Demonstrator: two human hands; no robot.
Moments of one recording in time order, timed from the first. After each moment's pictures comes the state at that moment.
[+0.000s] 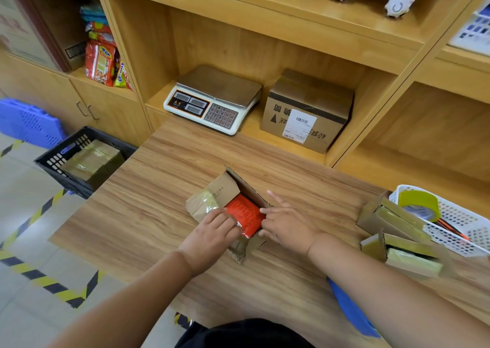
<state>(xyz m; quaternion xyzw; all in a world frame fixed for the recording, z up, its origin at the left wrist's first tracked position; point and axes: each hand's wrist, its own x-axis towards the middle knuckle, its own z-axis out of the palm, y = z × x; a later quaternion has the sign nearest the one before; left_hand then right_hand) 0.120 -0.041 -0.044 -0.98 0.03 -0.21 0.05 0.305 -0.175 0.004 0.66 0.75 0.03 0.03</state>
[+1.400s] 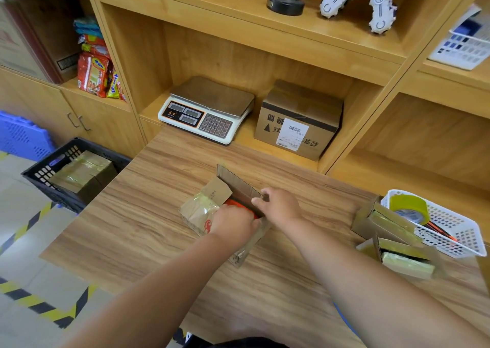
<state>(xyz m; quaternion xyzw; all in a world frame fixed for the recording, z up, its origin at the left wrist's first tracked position) 0.194 -0.052 -0.005 -0.97 -0.23 0.05 -0.08 0.307 -0.122 0.014 0.91 0.33 -0.19 -0.15</state>
